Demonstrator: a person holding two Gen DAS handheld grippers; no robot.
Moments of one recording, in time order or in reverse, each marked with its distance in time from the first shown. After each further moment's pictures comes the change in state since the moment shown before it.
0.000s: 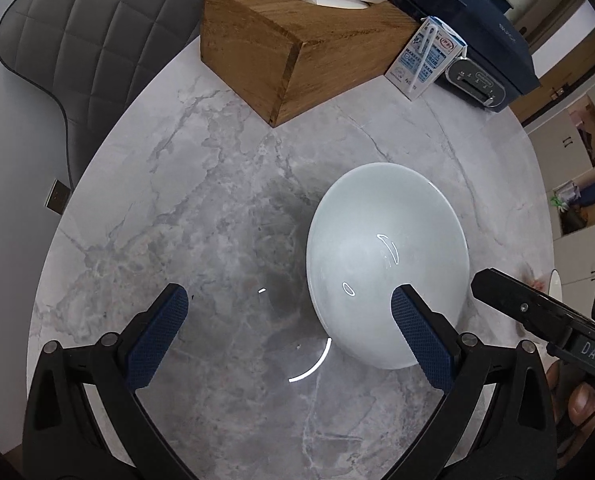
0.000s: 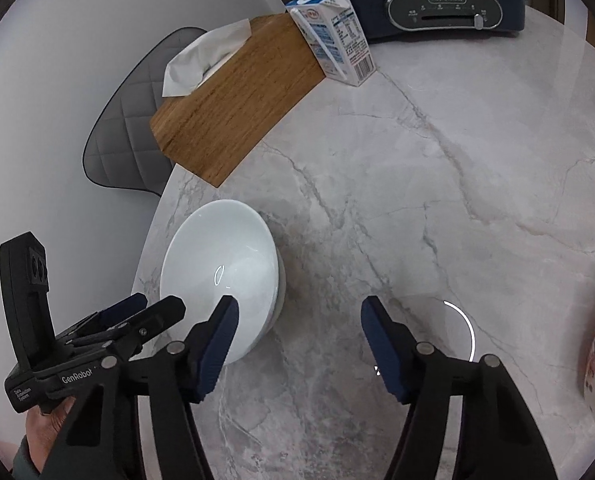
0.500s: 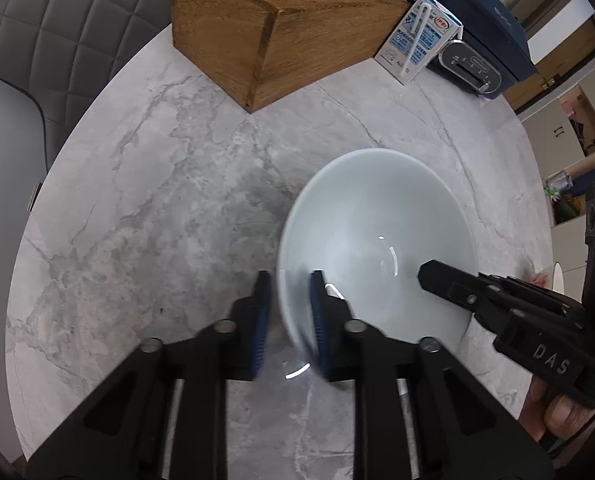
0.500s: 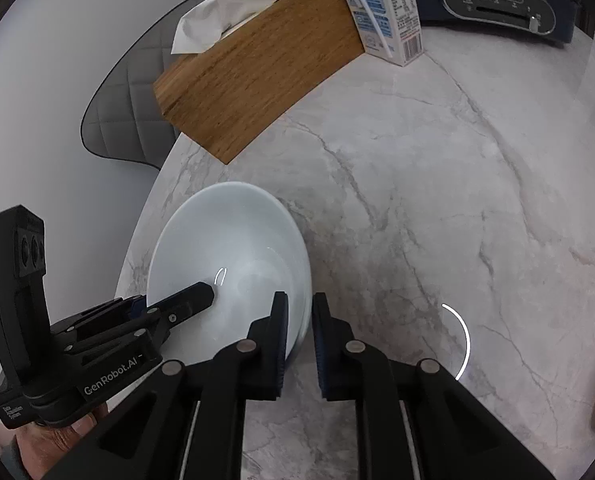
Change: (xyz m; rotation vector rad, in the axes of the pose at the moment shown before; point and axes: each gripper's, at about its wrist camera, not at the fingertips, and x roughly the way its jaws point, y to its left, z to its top) left arm 0.031 -0.004 0.002 0.027 0.012 -0.046; right arm 0.040 0.023 0.009 -0.099 0.059 -0.017
